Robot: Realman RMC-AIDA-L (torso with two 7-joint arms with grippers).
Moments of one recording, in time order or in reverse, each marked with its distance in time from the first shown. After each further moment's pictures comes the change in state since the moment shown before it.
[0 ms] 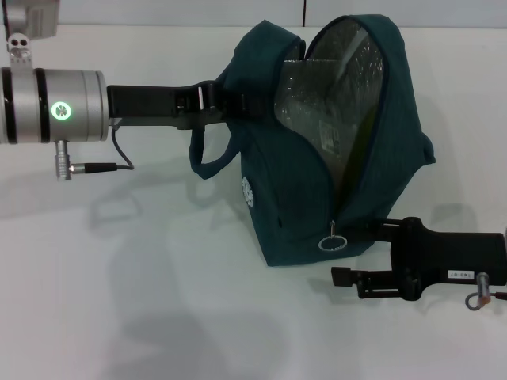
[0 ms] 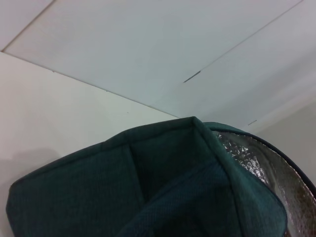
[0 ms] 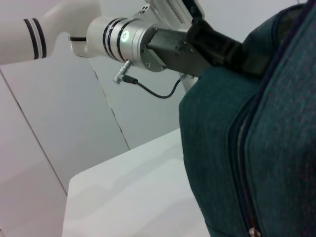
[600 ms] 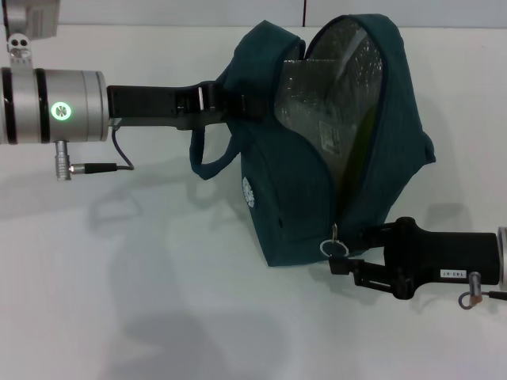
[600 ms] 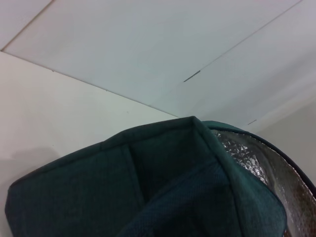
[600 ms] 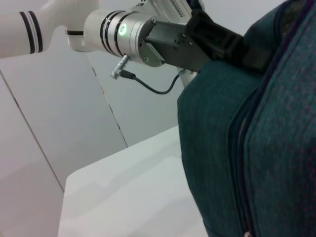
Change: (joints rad) left arm 0.000 0.000 0.000 0.000 0.000 0.002 0.000; right arm -0.001 0.000 -0.083 0.000 0.076 0.036 0.000
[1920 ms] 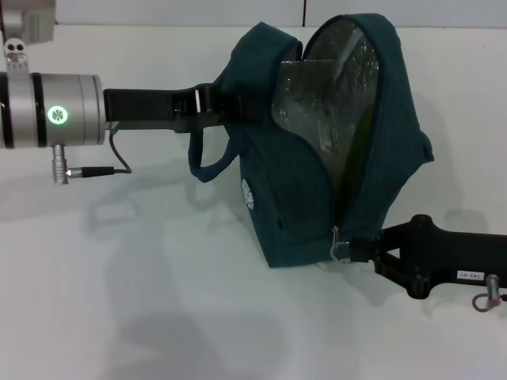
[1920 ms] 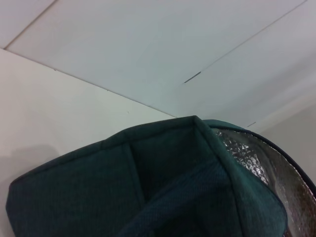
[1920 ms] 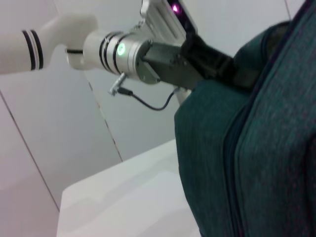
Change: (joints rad) left arm 0.013 0.000 0.000 0.000 -0.009 0.003 0.000; right arm -0.052 -0.011 -0.001 -0.025 0.051 -0.037 -0.029
